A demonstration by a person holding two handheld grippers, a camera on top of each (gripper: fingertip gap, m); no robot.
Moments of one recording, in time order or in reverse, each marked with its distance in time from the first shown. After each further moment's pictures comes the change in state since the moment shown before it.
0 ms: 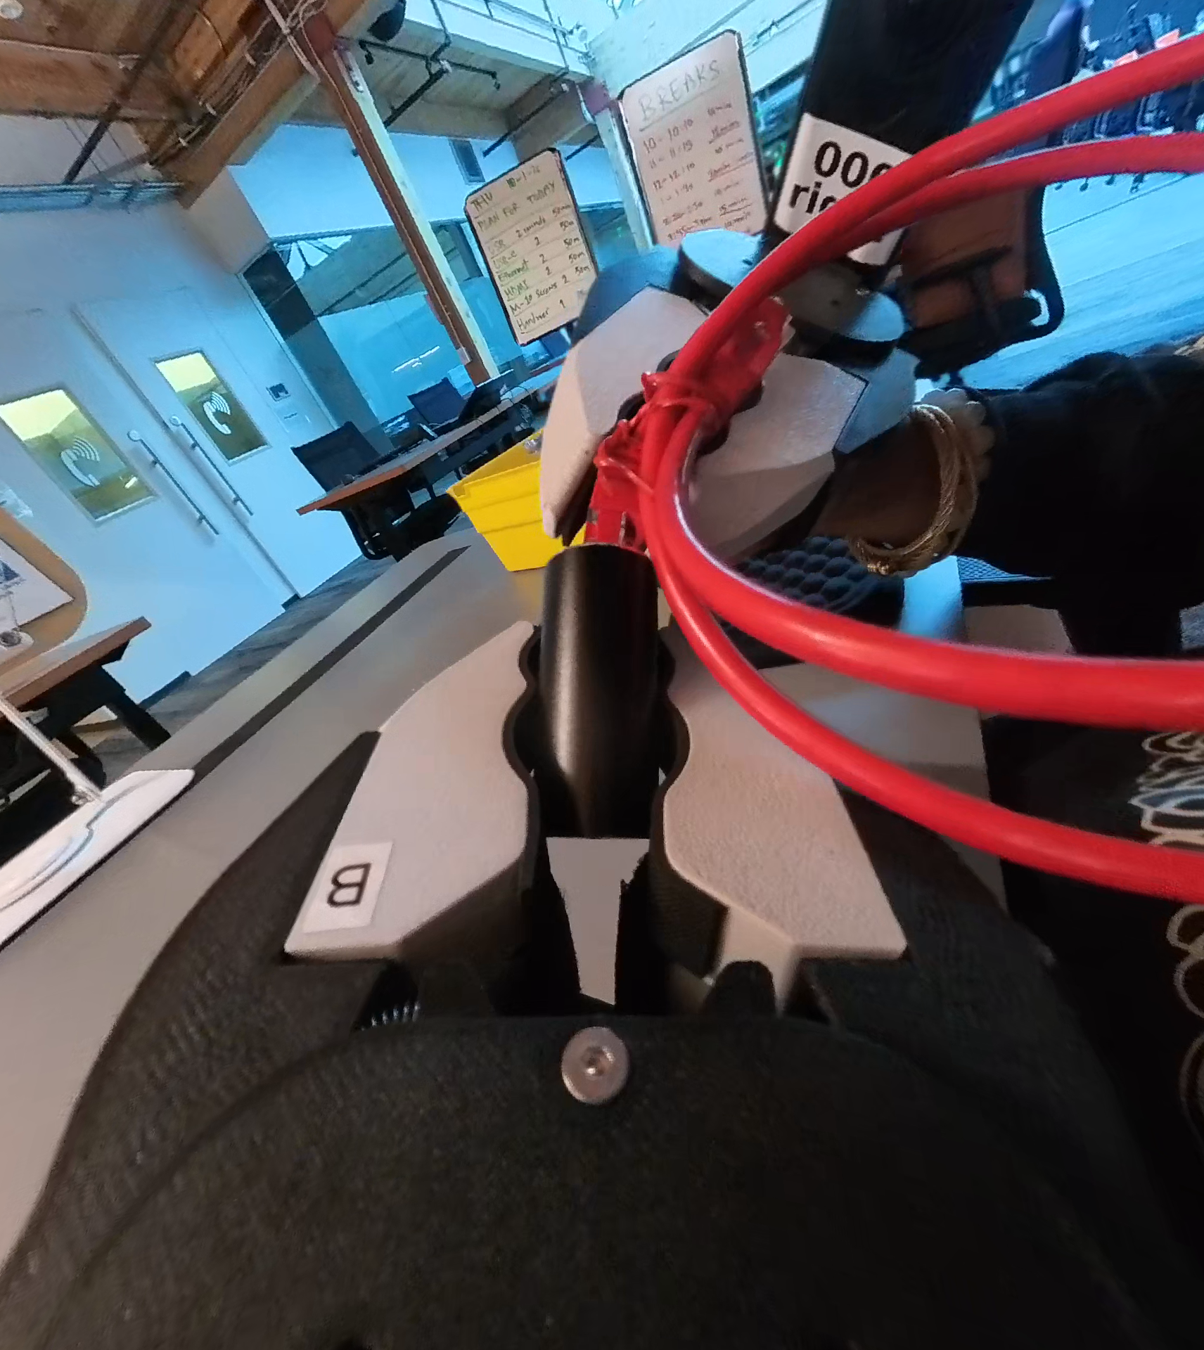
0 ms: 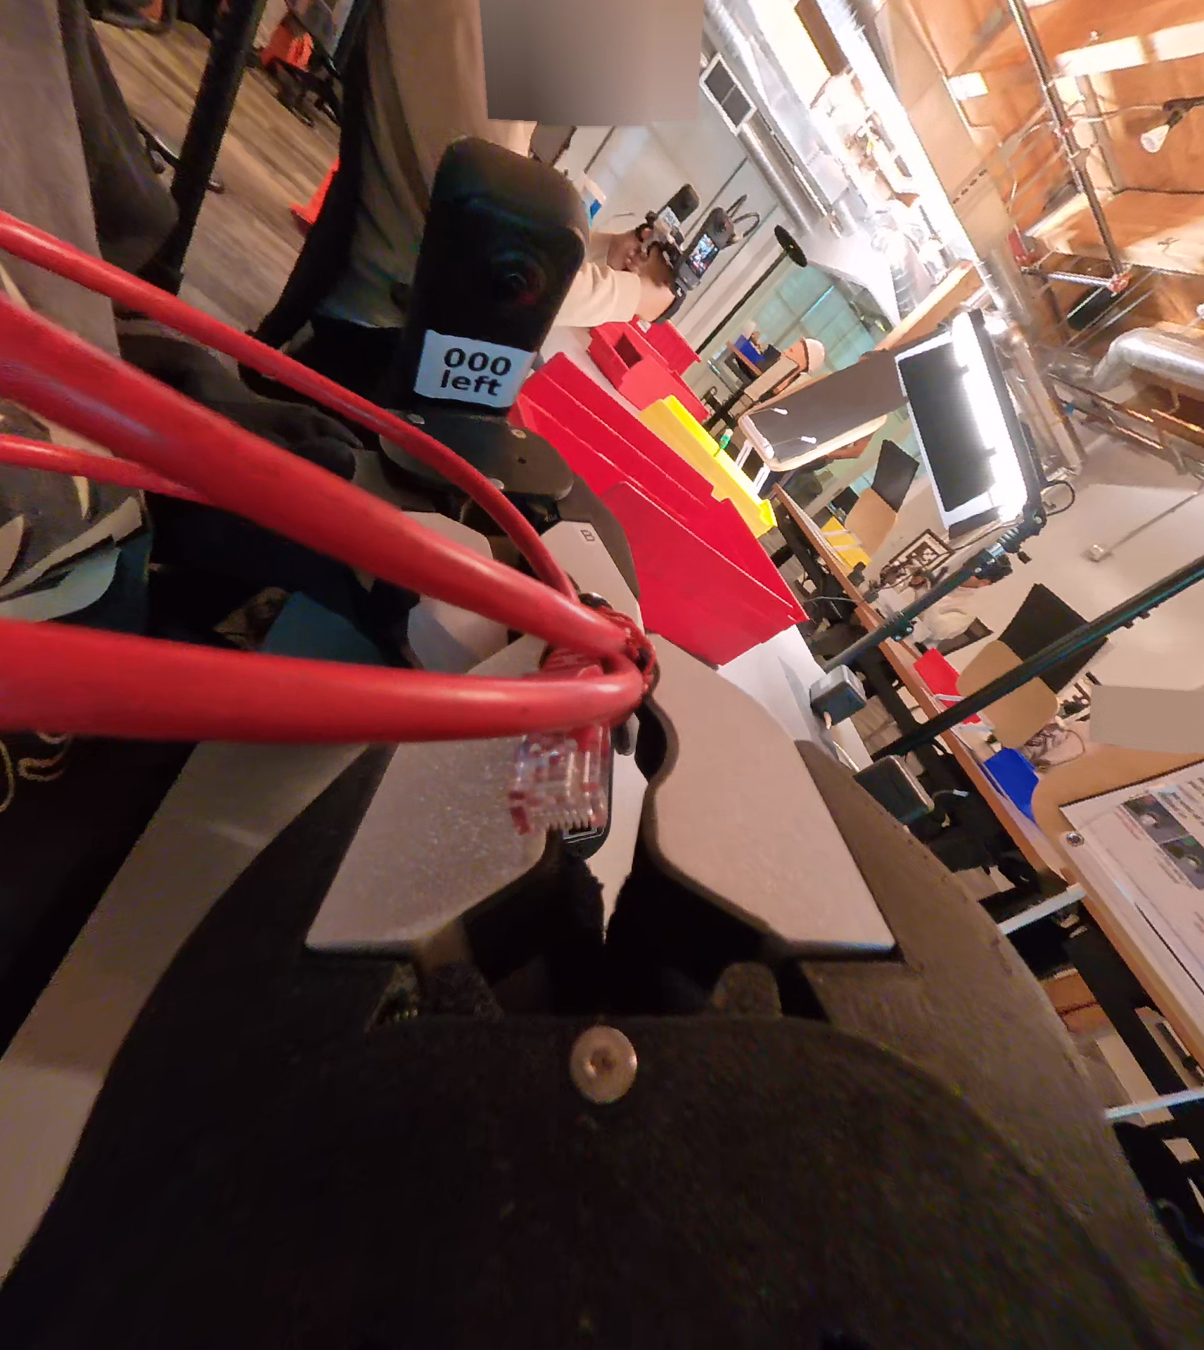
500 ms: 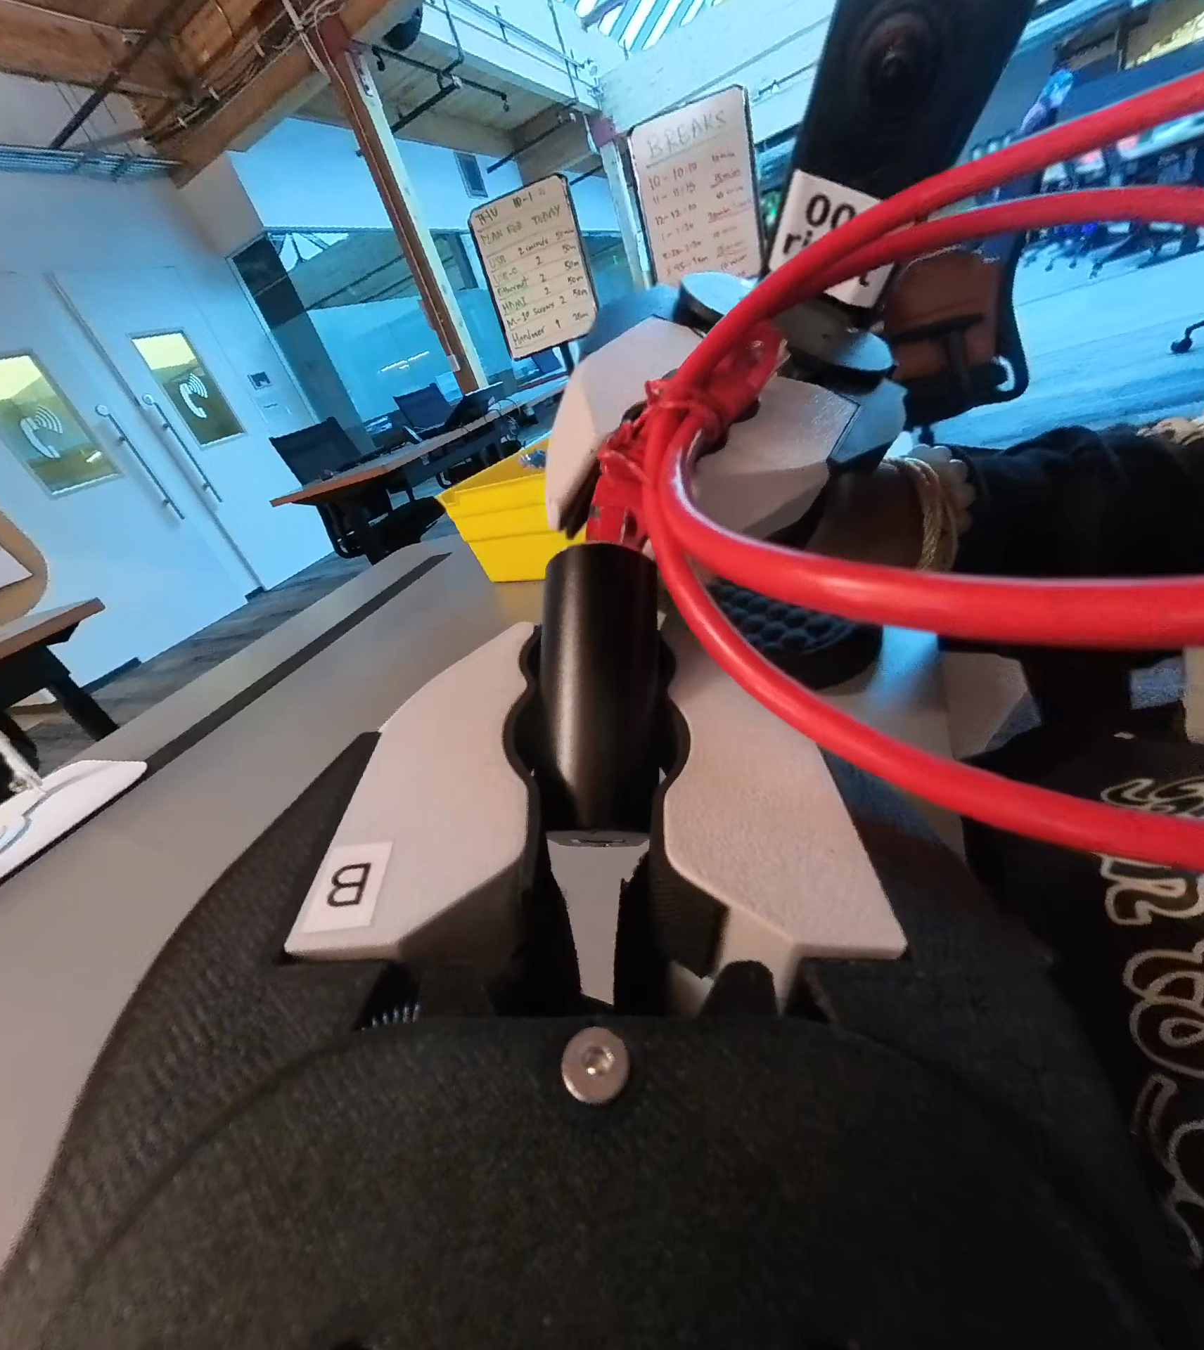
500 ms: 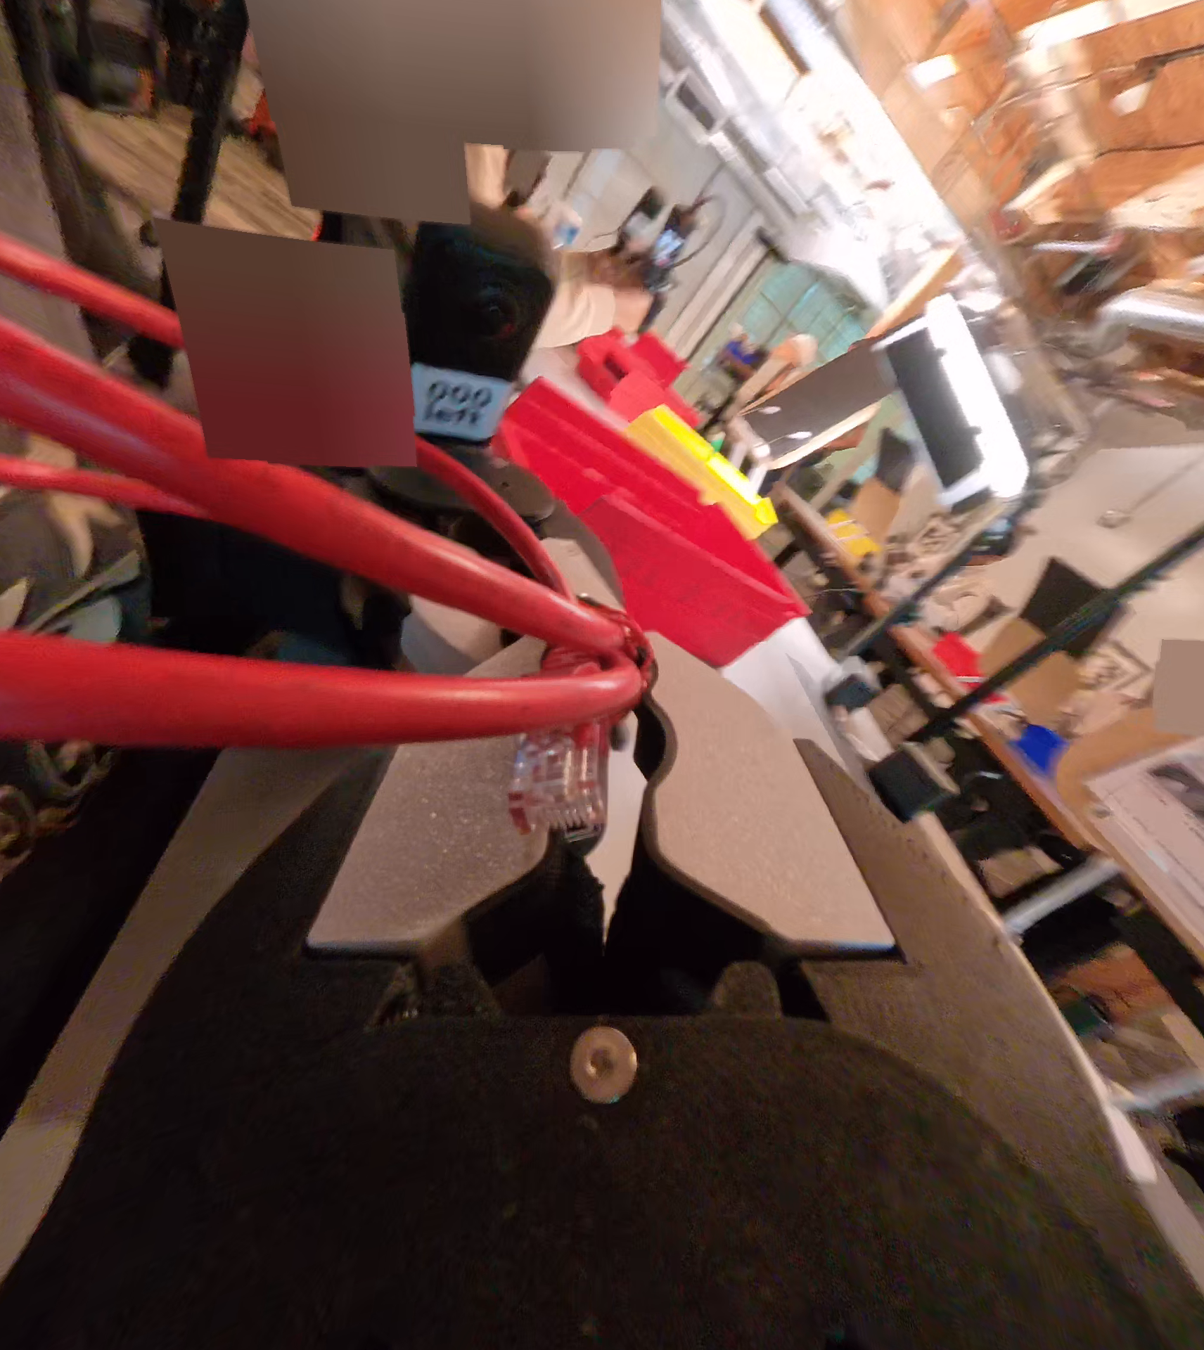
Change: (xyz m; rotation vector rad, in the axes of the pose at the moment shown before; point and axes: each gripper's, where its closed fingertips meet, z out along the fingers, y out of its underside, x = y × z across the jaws) left arm -0.003 -0.006 0.000 0.030 0.008 -0.090; right arm 0.011 -0.004 -0.004 0.025 0.029 0.091
